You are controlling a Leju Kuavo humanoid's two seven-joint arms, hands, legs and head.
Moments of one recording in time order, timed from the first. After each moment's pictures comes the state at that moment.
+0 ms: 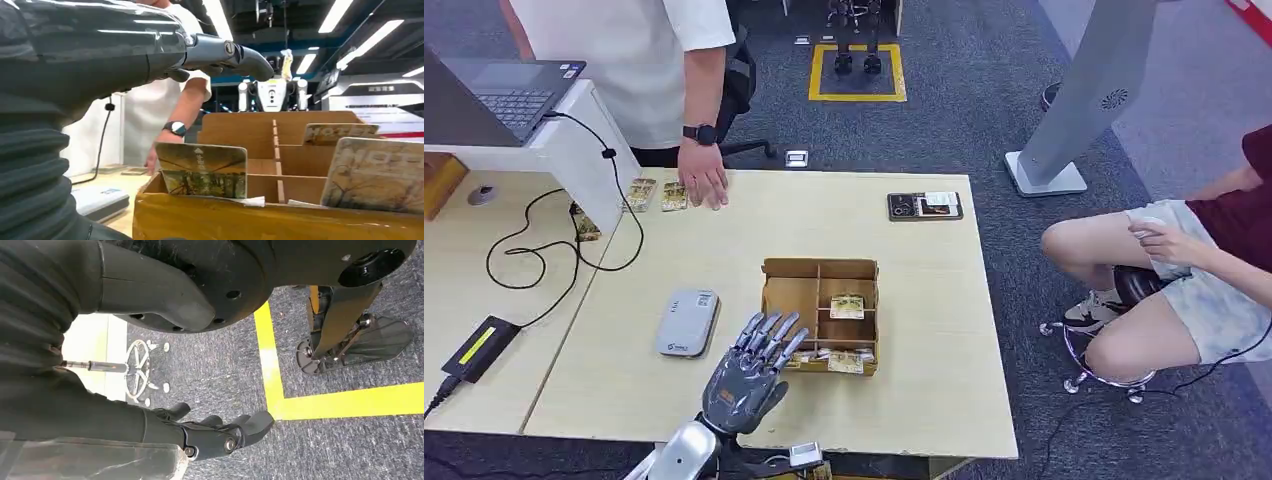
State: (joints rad) left arm -0.13 0.07 -0.62 -1.18 -1.39 0.69 0.11; right arm -0.07 0.21 -1.04 -0.23 0.92 -0.18 0.02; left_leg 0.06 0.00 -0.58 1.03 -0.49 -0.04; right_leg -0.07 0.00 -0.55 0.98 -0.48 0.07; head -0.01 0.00
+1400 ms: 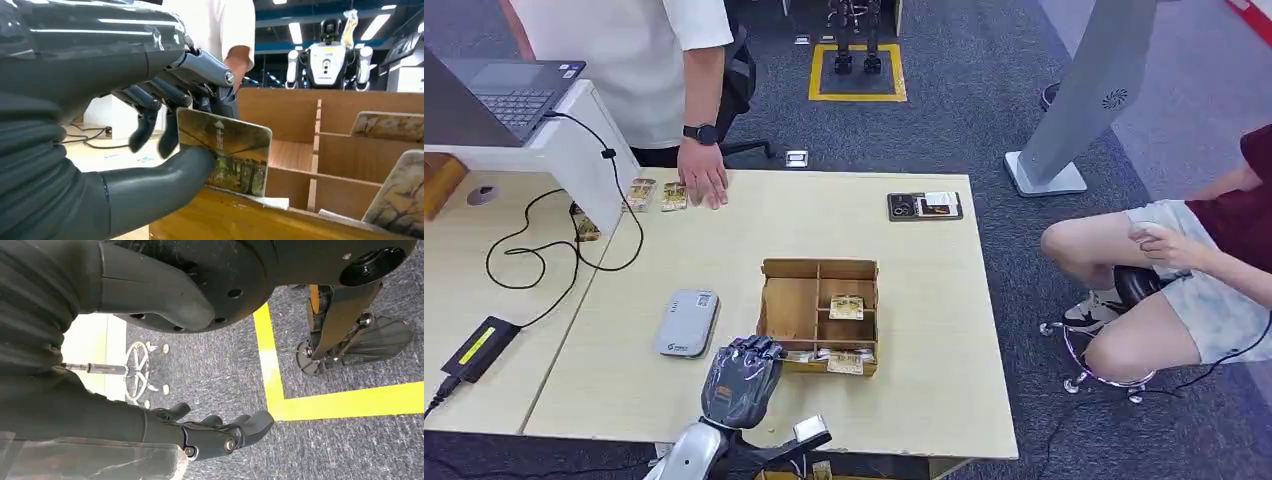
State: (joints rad) left arm -0.09 0.00 -0.56 -1.19 -1.37 0.62 0.19; right arm -0.07 0.22 -1.03 -0.23 0.90 -0.19 0.03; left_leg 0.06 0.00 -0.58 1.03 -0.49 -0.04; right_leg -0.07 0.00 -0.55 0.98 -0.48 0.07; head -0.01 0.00
